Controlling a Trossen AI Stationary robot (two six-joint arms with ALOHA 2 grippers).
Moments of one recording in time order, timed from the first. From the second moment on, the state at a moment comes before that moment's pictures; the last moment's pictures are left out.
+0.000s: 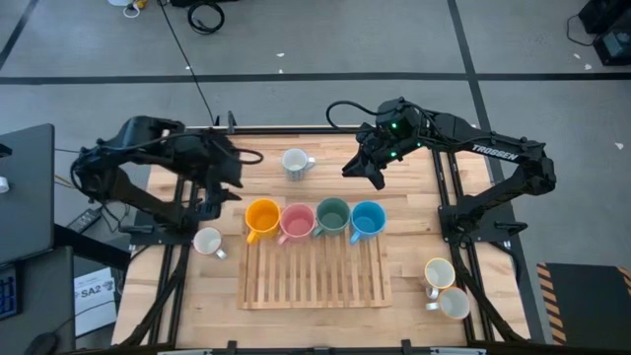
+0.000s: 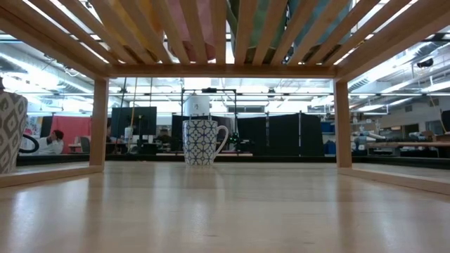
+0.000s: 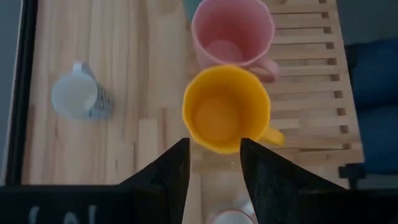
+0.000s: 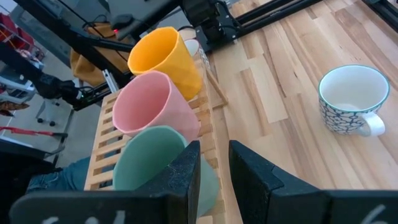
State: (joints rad) left arm -0.03 1.38 1.96 -1.57 0.02 -0.01; right arm -0.27 1.34 1.44 -0.70 -0.44 0.26
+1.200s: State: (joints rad) left arm -0.03 1.02 0.96 -1.56 -0.01 -0.39; right arm -0.27 1.34 1.44 -0.70 -0.44 0.25
